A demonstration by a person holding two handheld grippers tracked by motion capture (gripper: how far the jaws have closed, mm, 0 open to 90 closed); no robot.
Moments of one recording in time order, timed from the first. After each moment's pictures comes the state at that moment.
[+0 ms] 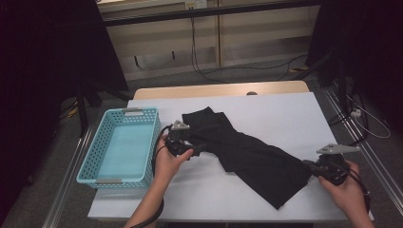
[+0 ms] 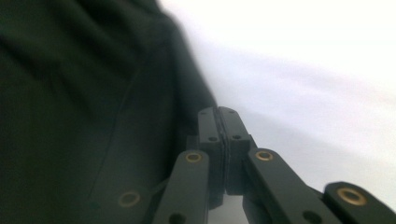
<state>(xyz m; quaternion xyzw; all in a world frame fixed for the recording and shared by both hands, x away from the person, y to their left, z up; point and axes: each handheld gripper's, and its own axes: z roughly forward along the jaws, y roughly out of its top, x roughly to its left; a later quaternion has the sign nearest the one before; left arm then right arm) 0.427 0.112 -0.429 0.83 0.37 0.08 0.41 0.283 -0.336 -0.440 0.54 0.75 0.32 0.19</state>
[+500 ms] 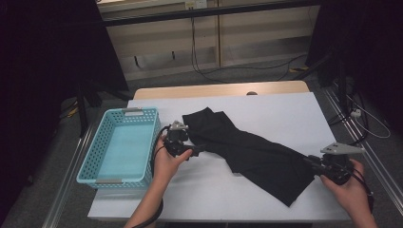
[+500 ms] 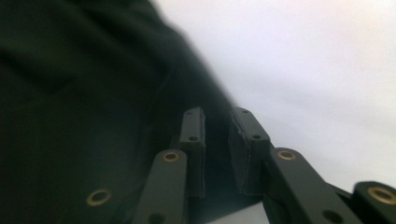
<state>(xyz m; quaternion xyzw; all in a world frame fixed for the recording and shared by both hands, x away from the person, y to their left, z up) 0.425 0.114 -0.428 0.83 0.37 0.09 0.41 0.281 -0.334 -0.442 0.52 0.76 0.32 0.23</state>
